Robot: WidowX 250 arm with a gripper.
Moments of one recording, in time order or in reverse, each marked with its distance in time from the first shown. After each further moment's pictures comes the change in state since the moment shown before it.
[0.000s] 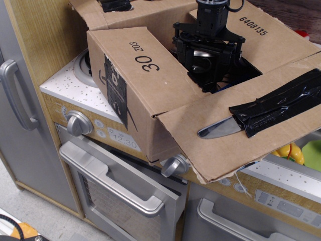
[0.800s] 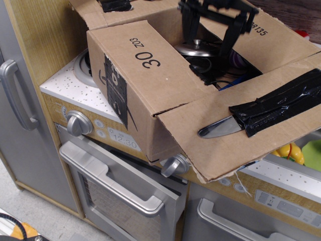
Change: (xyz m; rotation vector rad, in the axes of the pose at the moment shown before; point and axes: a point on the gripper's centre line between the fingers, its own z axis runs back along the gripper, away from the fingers) arm 0.002 -0.003 0.038 0.122 -0.059 0.029
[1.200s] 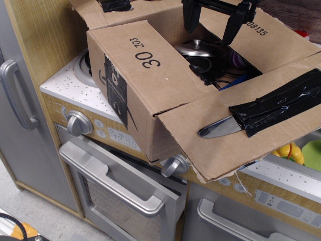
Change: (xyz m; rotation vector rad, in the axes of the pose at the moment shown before) arm 0.003 0.003 0.021 0.002 -0.055 0.003
